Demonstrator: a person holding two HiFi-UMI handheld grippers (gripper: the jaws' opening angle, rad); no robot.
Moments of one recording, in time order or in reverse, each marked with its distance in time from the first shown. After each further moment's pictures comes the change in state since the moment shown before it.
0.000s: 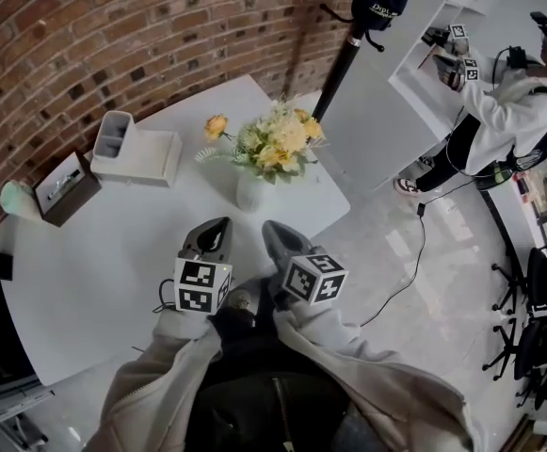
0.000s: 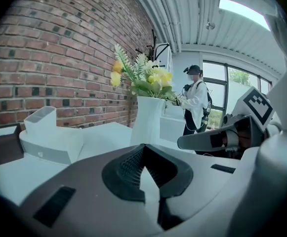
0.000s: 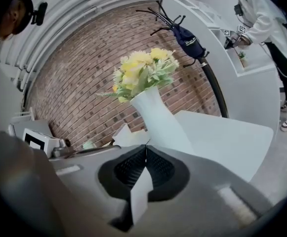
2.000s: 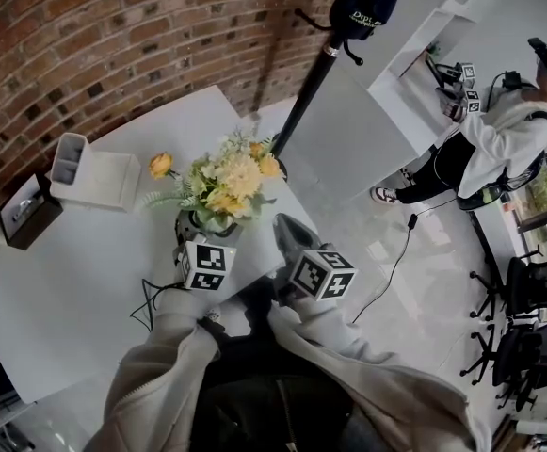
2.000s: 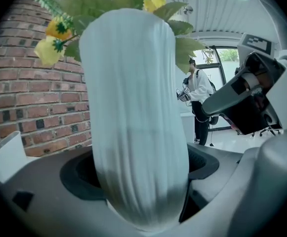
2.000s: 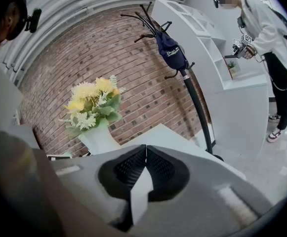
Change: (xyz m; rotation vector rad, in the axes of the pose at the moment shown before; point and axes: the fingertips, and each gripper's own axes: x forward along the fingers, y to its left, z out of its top) left arm 0.167 -0.009 0.017 0.223 -0.055 0.060; right arm -0.002 -0.125 0.091 0.001 -0.038 -0.133
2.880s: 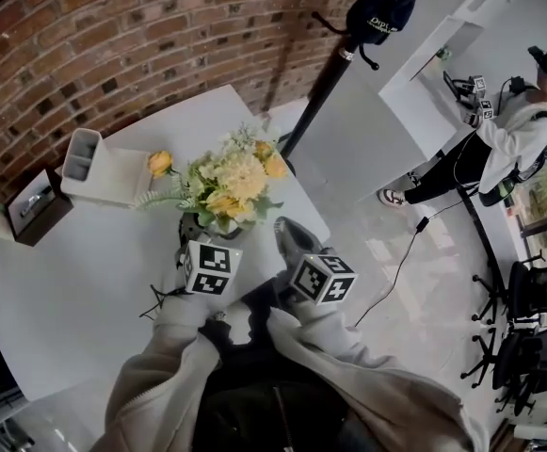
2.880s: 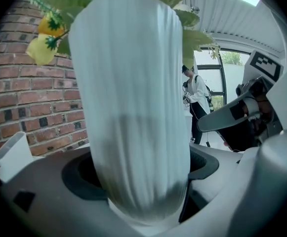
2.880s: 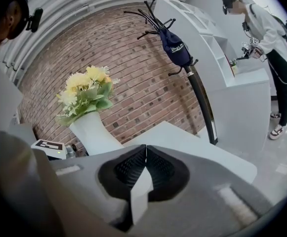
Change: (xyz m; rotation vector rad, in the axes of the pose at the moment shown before) left arm -0.030 0.021 0.012 -0.042 0.057 -0.038; right arm 0.016 0.031 -0.016 0.003 0.011 0.006
